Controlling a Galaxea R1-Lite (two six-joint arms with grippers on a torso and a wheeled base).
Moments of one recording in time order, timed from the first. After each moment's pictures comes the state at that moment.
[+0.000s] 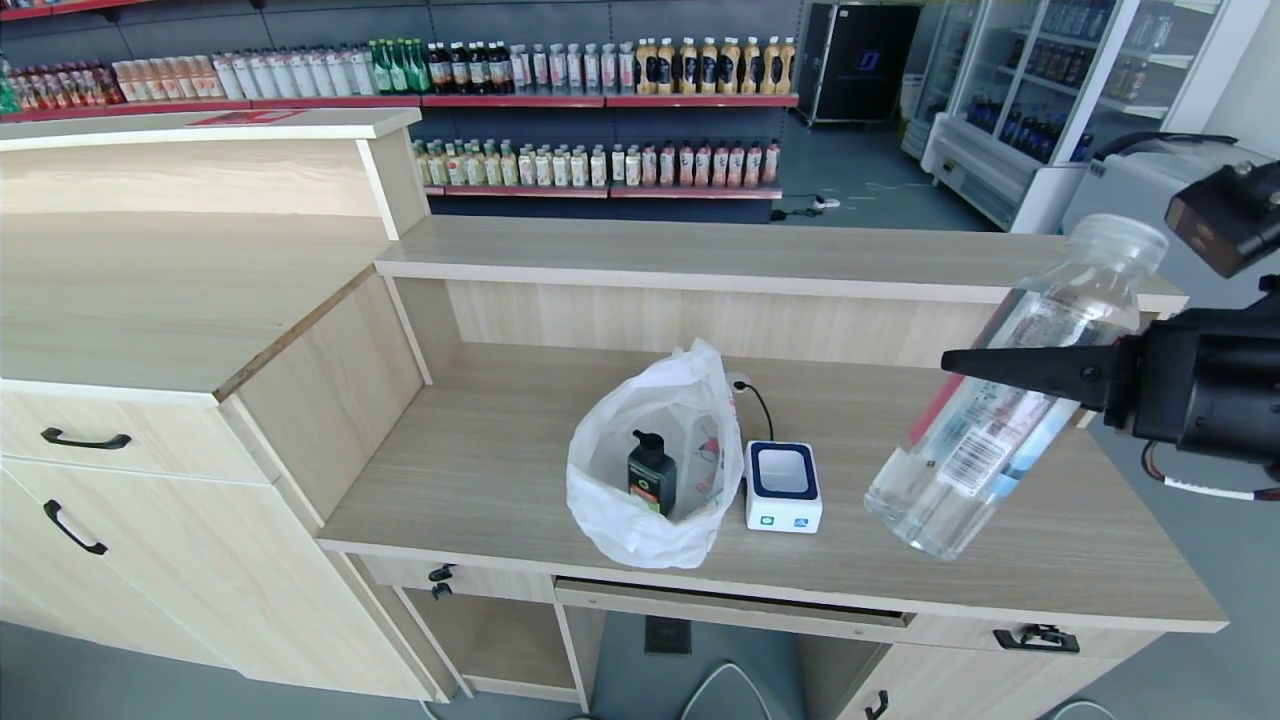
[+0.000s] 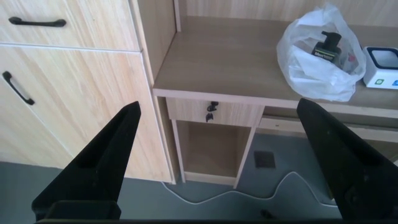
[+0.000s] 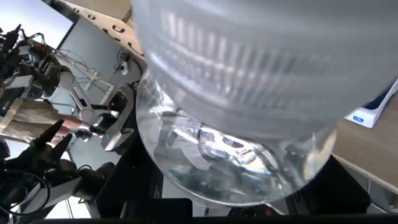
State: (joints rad) left arm 0.00 0.00 0.00 0.00 0.00 0.00; right arm 0.28 1.28 -0.86 -0.20 0.56 0.31
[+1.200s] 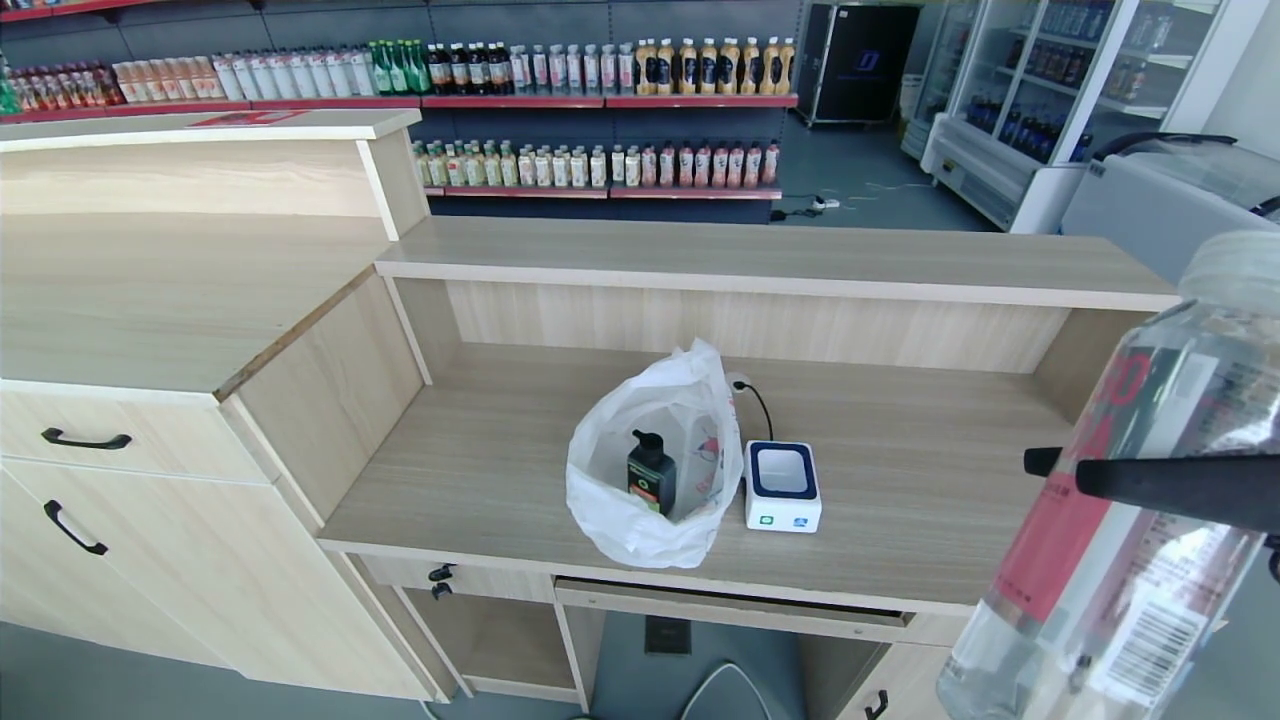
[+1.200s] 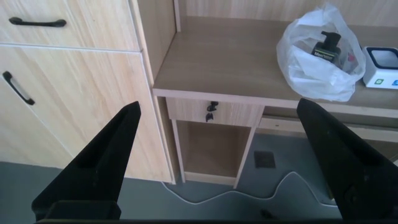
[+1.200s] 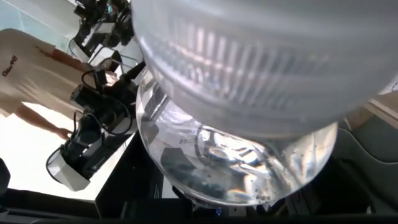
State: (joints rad) left arm 0.00 0.00 0.00 0.00 0.00 0.00; right arm 0.44 1.08 -0.84 -0.02 0.72 0.37
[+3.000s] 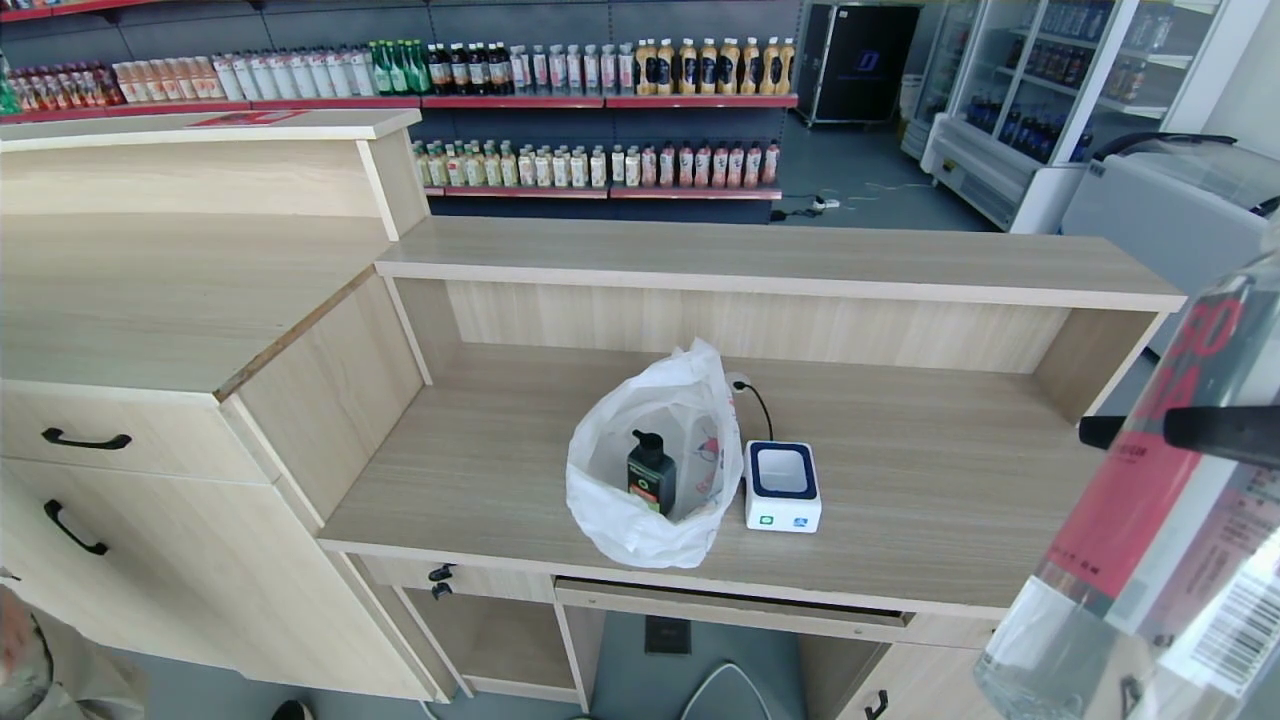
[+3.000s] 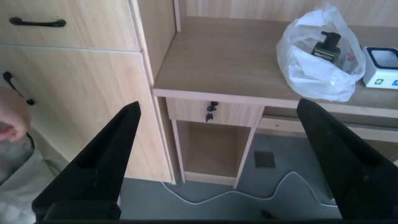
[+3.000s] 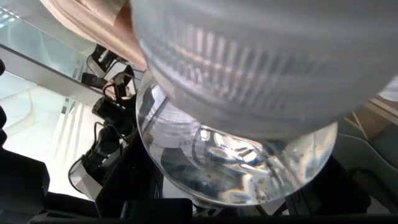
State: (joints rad) left arm 0.00 0.00 0.00 0.00 0.00 0.00; right arm 0.44 1.03 -0.88 -0.02 0.71 0.47
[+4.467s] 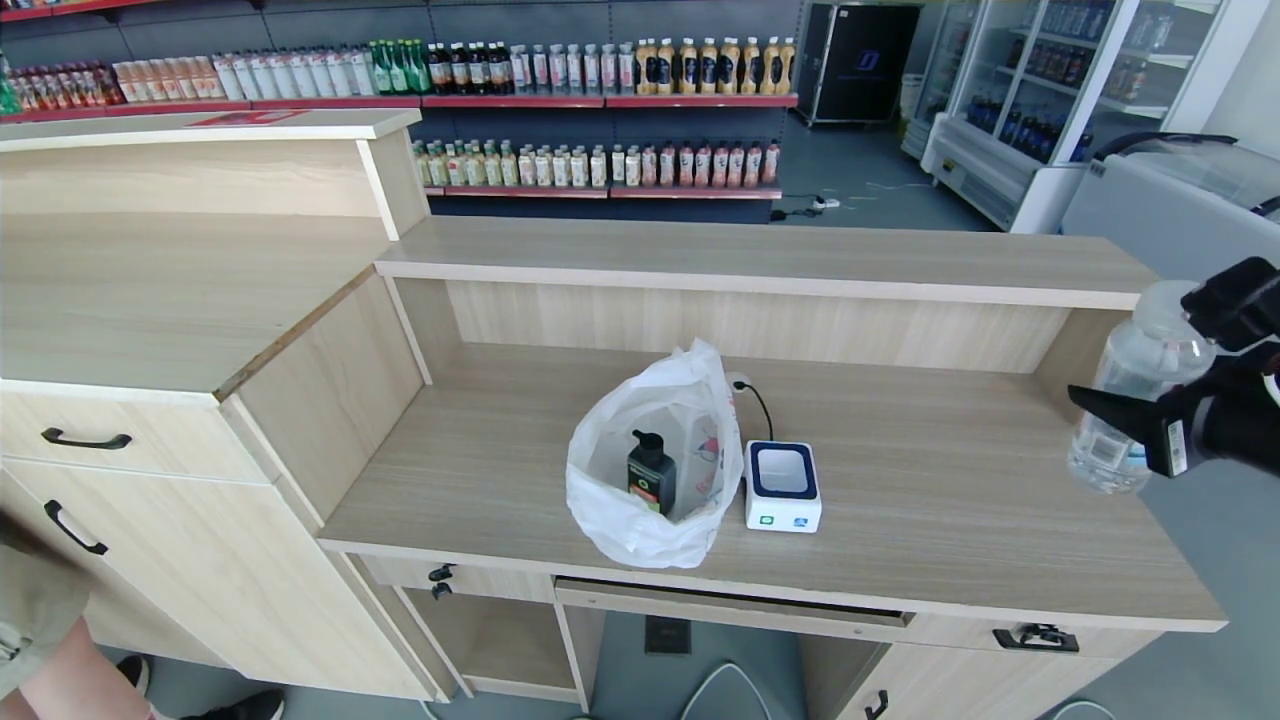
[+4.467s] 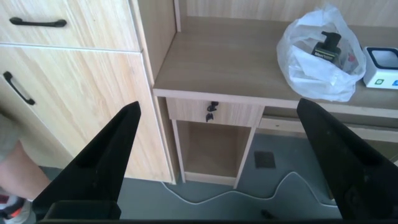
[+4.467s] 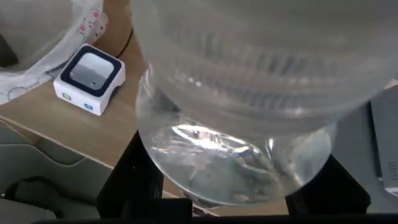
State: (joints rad) left arm 0.00 0.00 0.00 0.00 0.00 0.00; right arm -0.13 1.40 -0.65 -0.54 0.20 -0.54
